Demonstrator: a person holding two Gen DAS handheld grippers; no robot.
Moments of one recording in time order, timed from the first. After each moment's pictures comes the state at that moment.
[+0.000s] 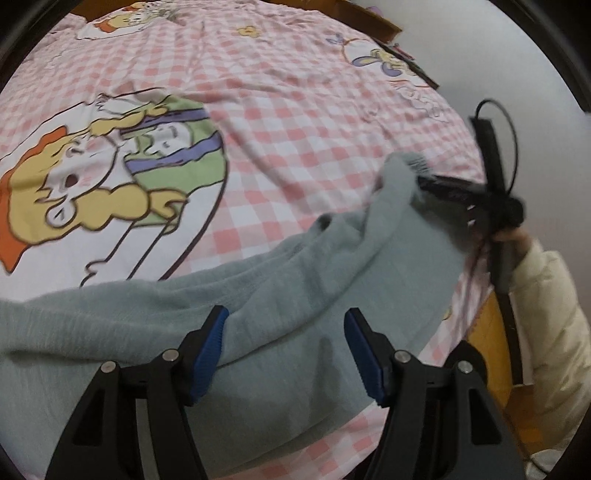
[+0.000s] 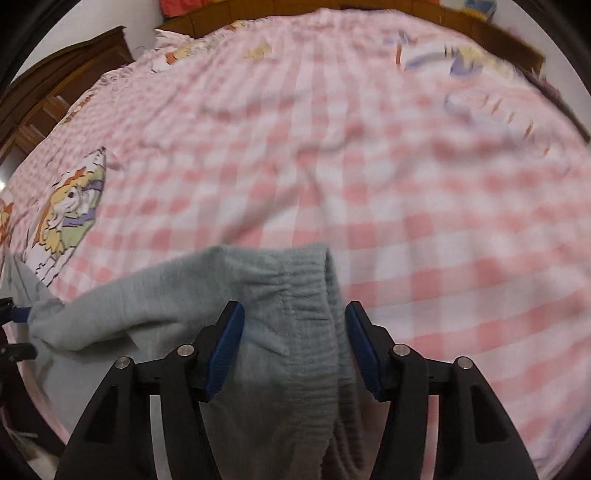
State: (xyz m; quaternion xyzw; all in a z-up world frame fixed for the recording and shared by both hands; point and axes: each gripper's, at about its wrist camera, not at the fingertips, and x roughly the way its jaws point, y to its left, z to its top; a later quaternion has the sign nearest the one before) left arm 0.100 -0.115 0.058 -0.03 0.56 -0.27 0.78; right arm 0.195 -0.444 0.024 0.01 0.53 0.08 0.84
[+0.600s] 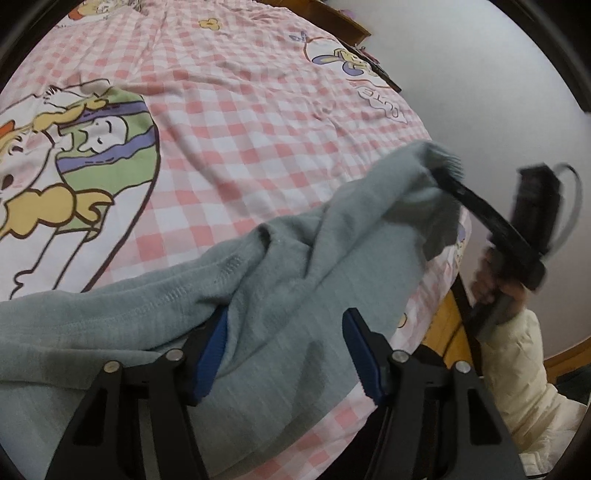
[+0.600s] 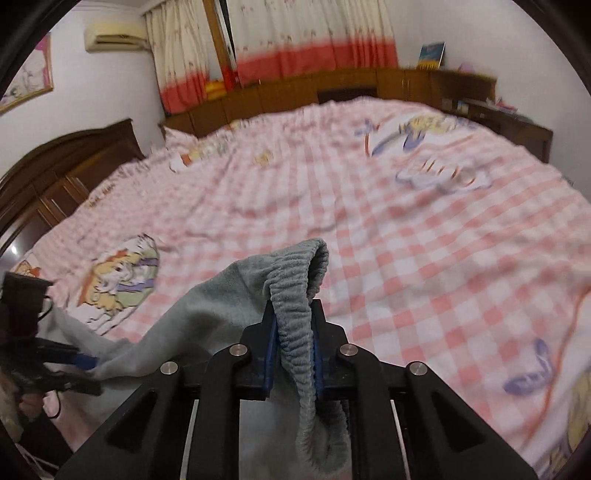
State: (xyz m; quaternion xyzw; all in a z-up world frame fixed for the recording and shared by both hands) left arm 0.097 -0.136 0.051 -0.08 0.56 -0.34 0.76; right arm 0.092 -0.447 0.098 0.08 0.35 0.06 0.93
